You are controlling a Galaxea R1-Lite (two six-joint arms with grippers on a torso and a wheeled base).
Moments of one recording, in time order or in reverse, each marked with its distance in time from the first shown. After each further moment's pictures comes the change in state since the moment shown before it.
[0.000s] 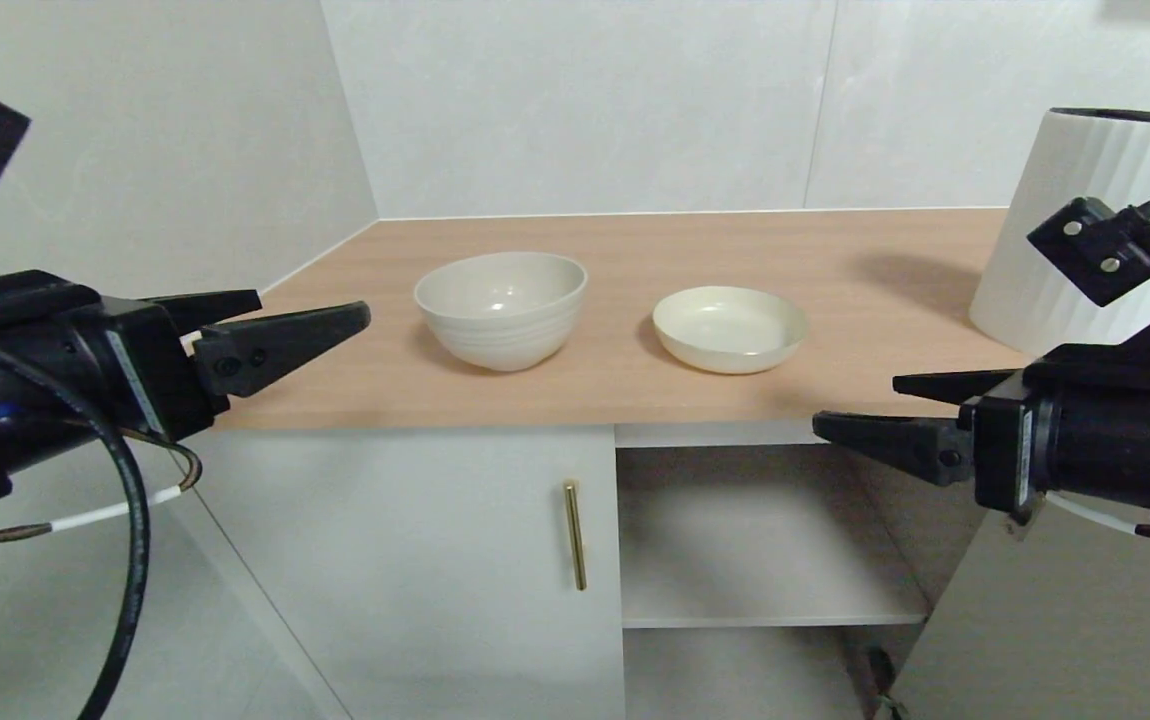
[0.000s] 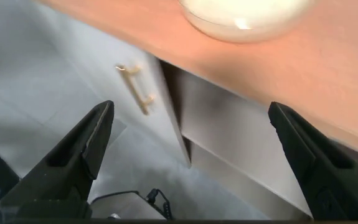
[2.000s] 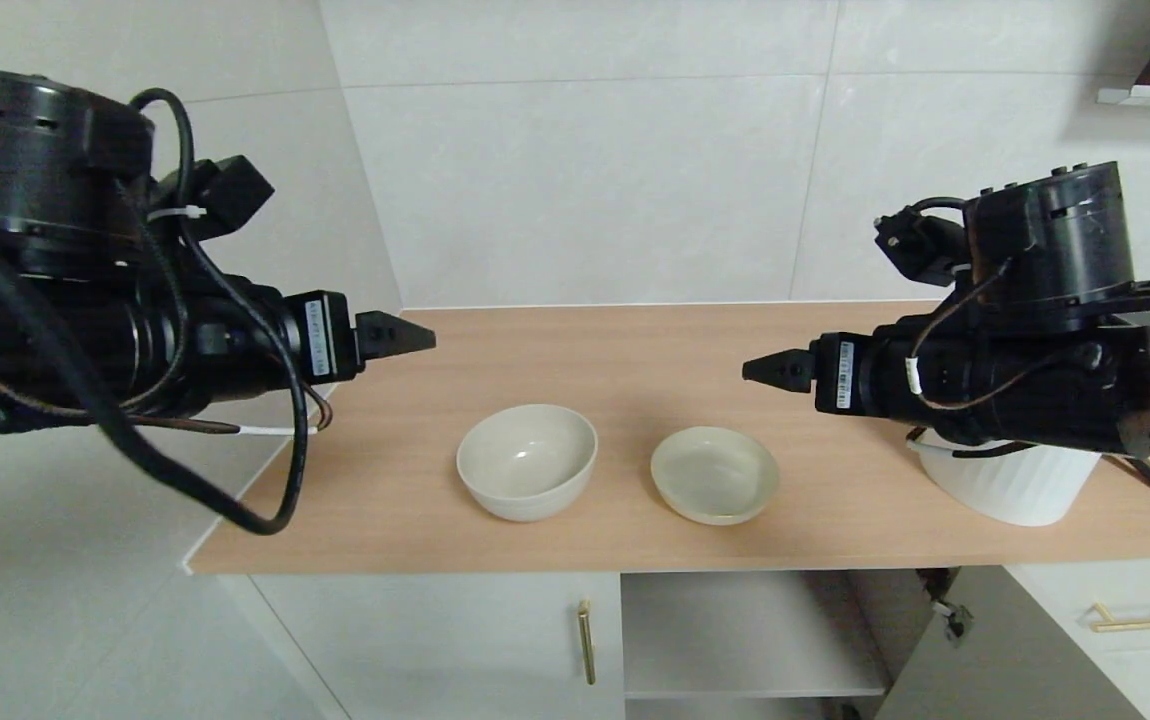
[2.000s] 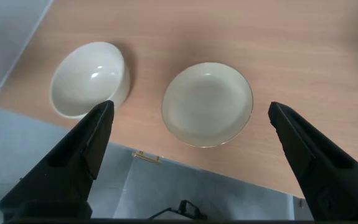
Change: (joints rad) left arm 0.008 0.316 -0.374 0.455 0.170 -0.205; right arm 0.008 0.308 -0.276 0.115 -0.242 0.263
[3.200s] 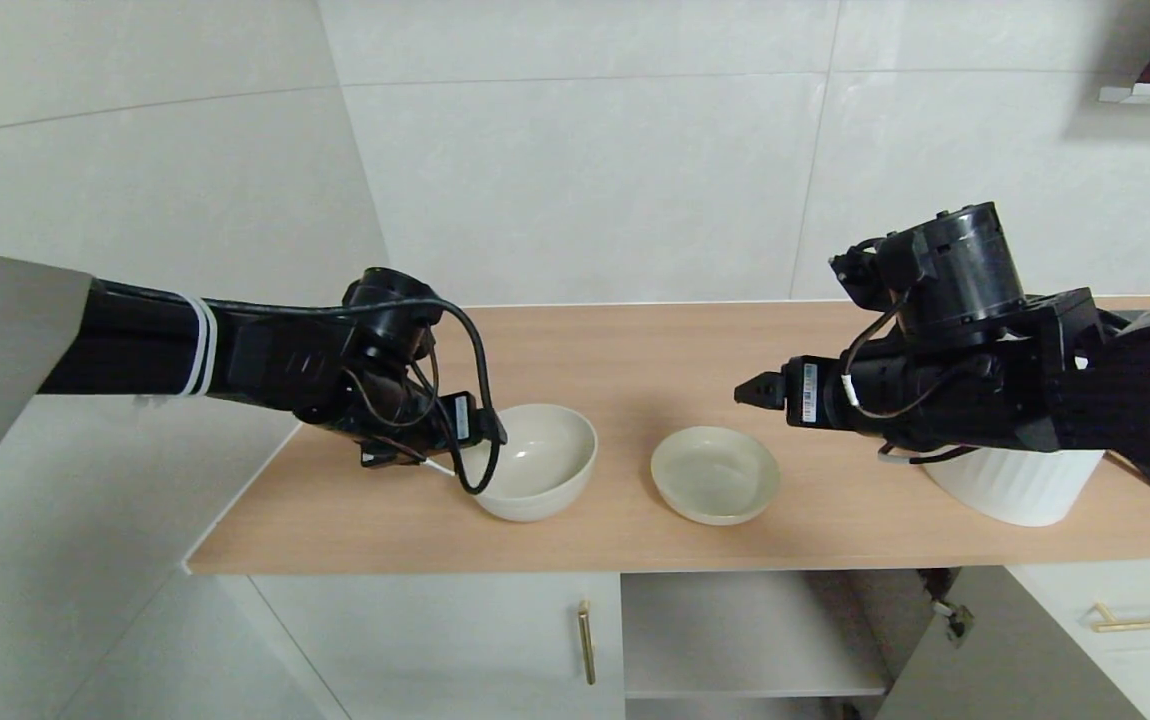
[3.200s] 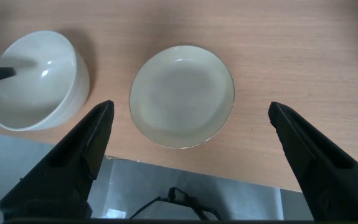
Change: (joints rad) left arm 0.049 0.532 -0.231 0.107 0.009 -0.132; right arm -0.008 0.112 -0.081 0.090 -0.077 0.040
